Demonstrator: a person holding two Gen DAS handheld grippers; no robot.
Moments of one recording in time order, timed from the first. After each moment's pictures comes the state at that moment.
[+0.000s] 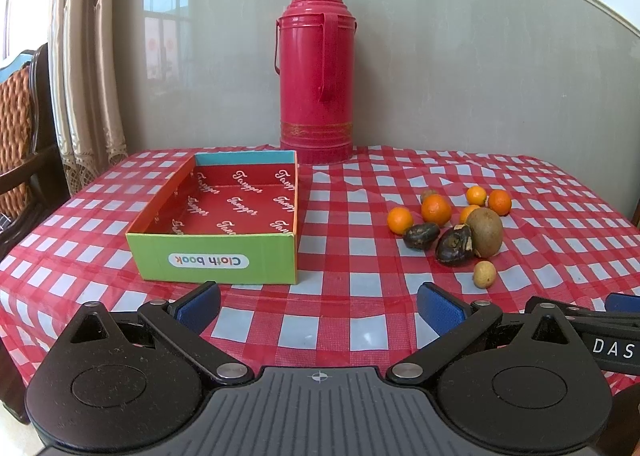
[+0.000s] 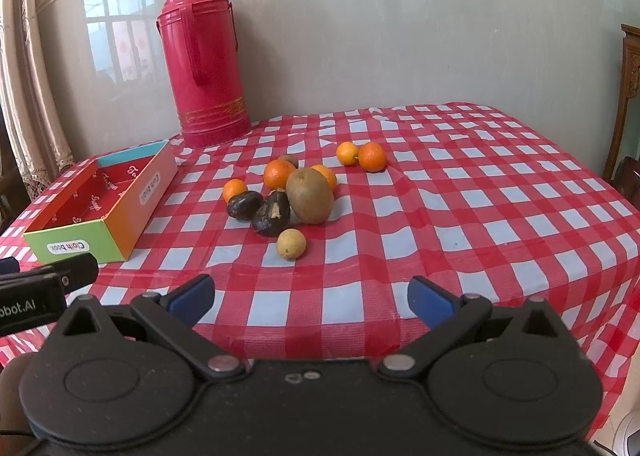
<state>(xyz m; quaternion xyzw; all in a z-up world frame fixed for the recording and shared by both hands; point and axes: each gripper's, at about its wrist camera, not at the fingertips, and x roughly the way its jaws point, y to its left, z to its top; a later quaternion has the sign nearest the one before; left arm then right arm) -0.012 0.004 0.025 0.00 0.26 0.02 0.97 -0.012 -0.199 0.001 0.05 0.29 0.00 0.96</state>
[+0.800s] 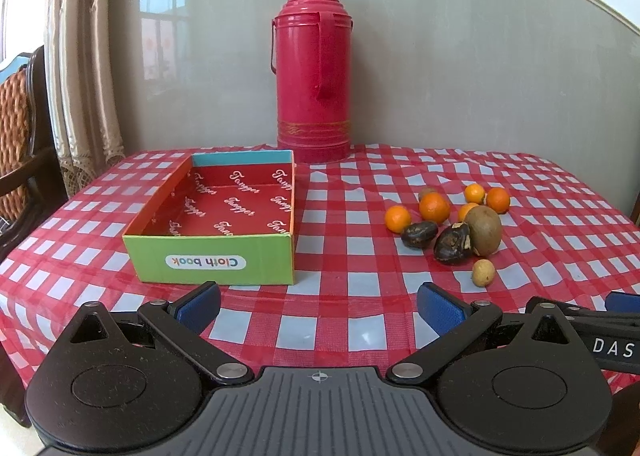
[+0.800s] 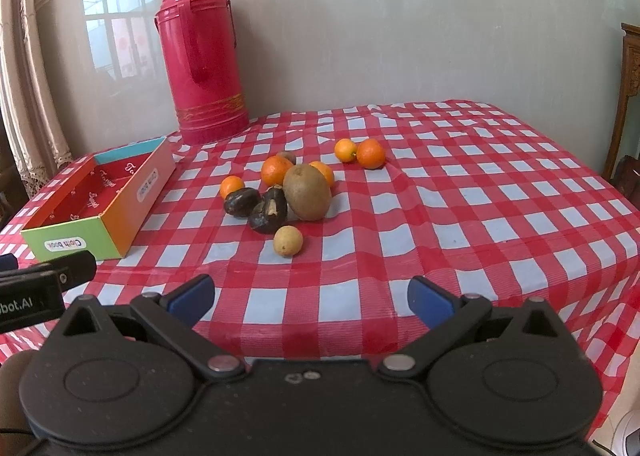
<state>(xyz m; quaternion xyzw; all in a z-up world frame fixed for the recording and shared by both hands) -0.011 0.002 0.024 0.01 0.26 0.01 0.97 -0.009 -0.203 0.001 0.05 0.29 -0.01 0.95</state>
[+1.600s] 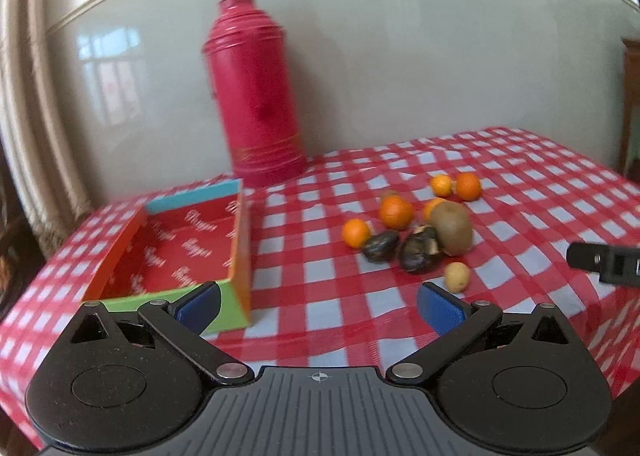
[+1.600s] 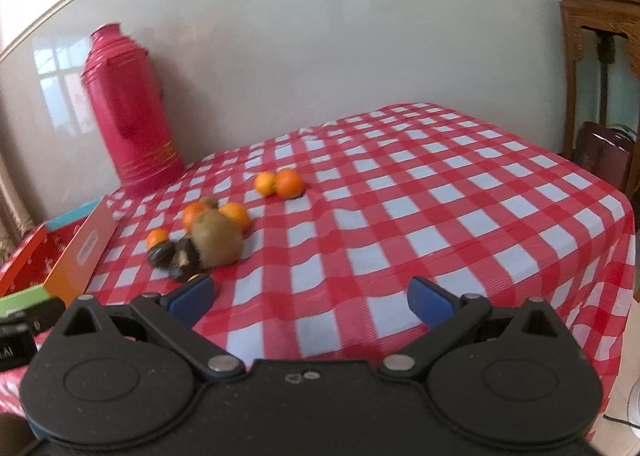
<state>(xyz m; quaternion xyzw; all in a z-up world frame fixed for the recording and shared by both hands) 0.016 -0.050 0.026 0.11 0.24 -0.03 0.96 -0.004 -0.274 -0.007 0.13 0.25 -0.08 0.96</state>
